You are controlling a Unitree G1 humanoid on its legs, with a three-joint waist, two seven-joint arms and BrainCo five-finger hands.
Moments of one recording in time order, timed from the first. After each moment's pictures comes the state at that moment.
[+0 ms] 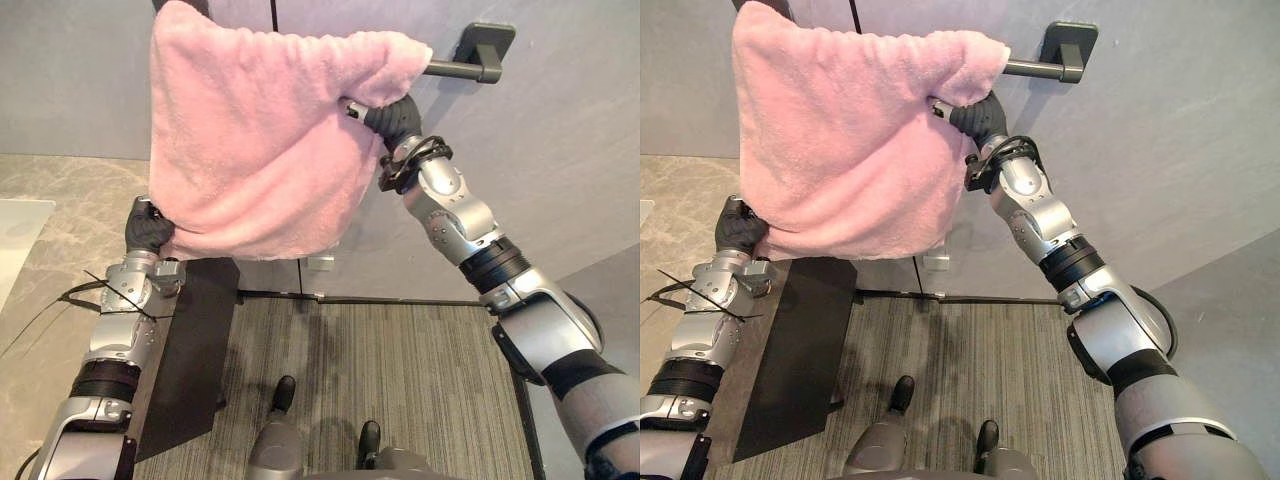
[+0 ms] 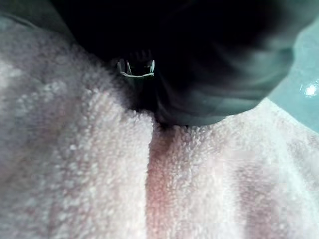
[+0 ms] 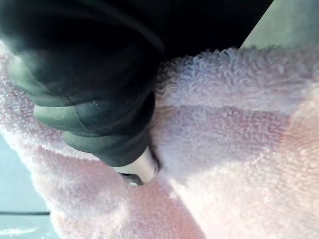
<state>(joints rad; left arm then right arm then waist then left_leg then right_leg) -0.34 0.64 0.01 0.40 -0.53 -0.20 0.07 -1.07 -0.39 0.50 0.50 0.76 -0.10 -0.14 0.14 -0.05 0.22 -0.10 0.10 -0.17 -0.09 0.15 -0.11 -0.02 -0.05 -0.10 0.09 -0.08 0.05</state>
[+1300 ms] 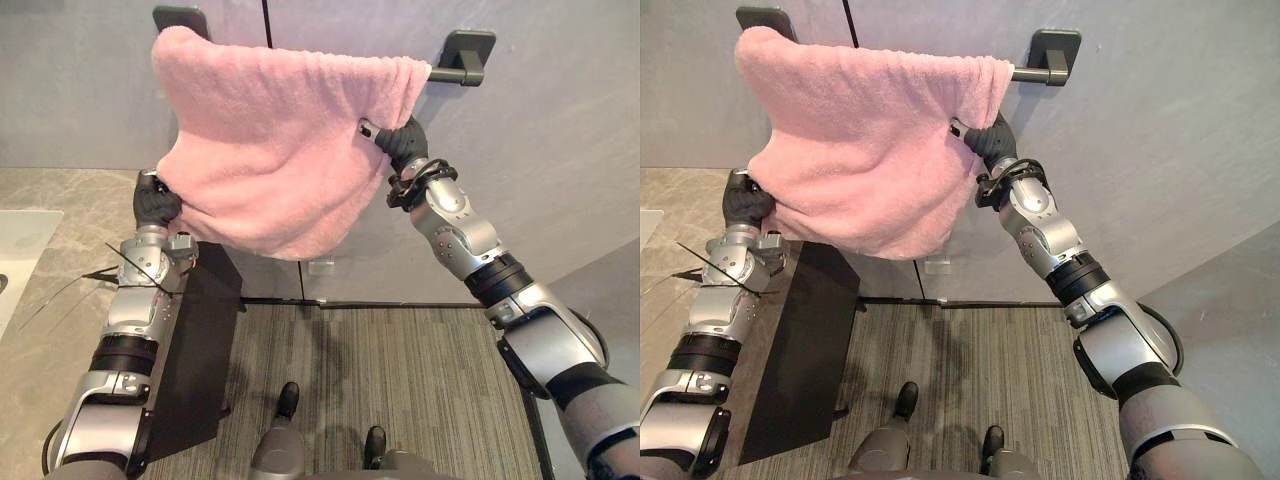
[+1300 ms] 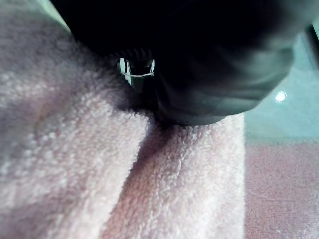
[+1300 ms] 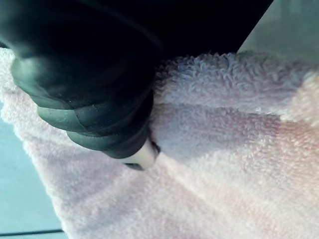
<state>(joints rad) -0.50 0.59 -0.03 0.43 -0.44 -0.16 0.18 -0.99 -0.39 0.50 0.49 0.83 -0.11 -0.13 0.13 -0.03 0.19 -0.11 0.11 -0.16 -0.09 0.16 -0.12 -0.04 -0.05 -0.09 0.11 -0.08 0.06</state>
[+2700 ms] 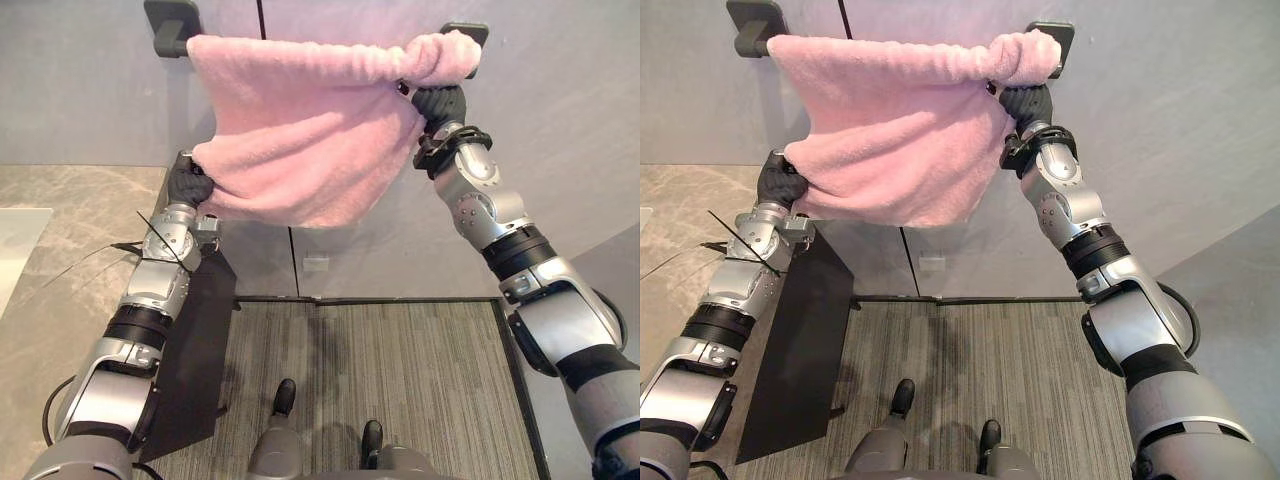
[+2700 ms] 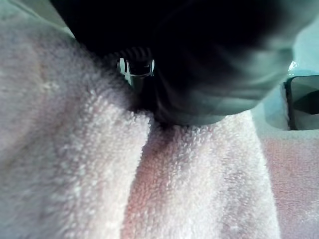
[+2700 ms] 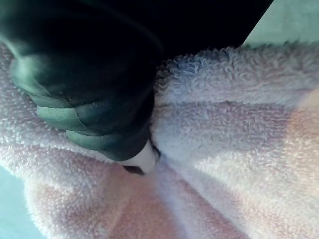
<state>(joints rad) -0.64 0.62 -0.20 0.49 -0.52 -0.14 0.15 -1.11 -0.44 0.44 0.62 0.90 -0.10 -0.19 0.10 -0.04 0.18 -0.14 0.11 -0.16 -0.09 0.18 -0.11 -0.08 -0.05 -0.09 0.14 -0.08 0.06</state>
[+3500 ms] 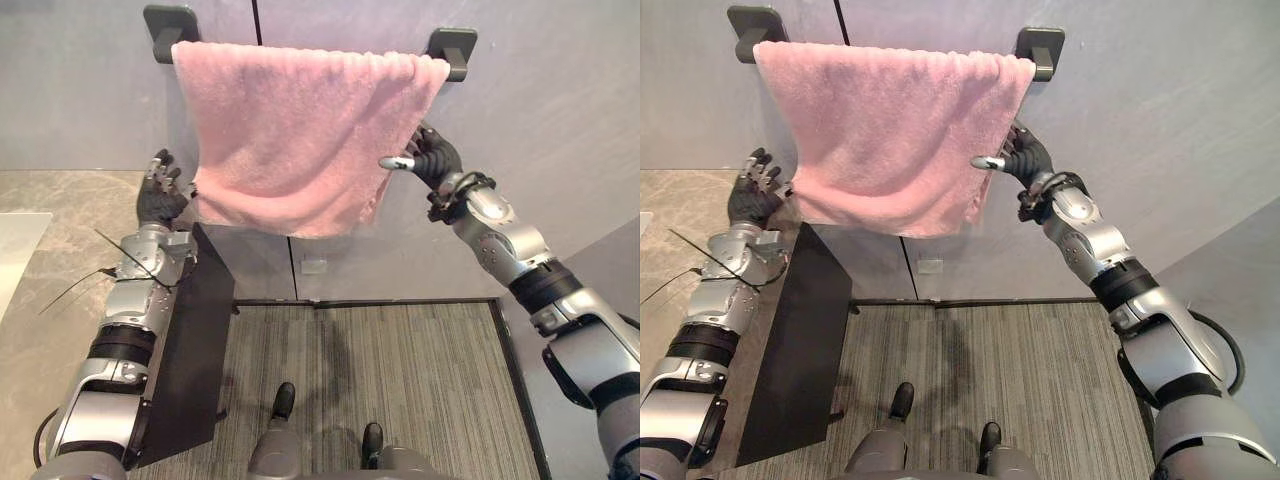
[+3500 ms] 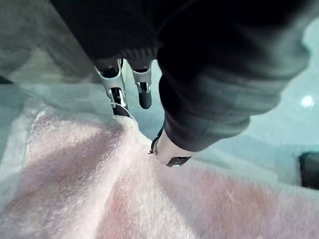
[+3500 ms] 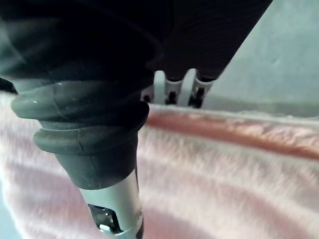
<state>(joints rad) -0.52 0.63 -0.01 0.51 -0.58 -0.14 0.13 -0.86 -0.62 0.49 0.48 0.92 -0.04 0.00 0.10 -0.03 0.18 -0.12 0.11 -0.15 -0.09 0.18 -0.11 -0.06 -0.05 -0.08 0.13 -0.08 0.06</state>
